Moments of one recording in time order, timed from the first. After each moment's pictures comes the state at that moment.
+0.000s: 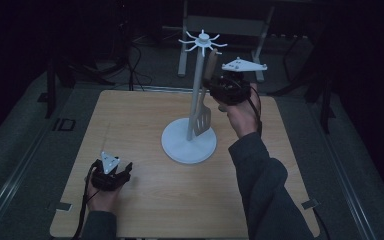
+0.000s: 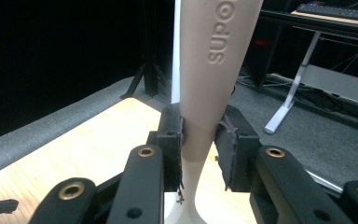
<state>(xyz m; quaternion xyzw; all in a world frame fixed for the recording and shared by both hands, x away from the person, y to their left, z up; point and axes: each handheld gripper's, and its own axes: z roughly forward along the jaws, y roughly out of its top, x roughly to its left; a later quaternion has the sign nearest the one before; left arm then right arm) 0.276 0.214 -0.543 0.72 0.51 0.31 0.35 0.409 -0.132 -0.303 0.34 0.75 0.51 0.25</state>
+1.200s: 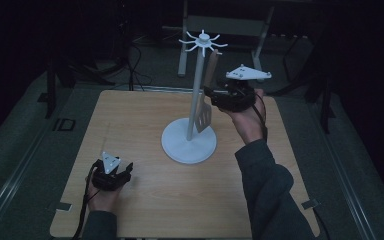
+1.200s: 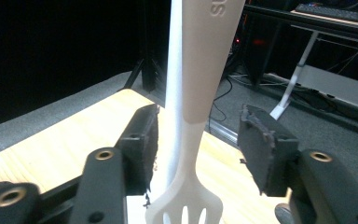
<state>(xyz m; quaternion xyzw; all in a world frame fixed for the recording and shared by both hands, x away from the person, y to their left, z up) 0.277 0.212 -0.544 0.73 0.51 0.31 0.35 0.400 -0.144 -0.314 0.33 0.76 0.50 0.26</state>
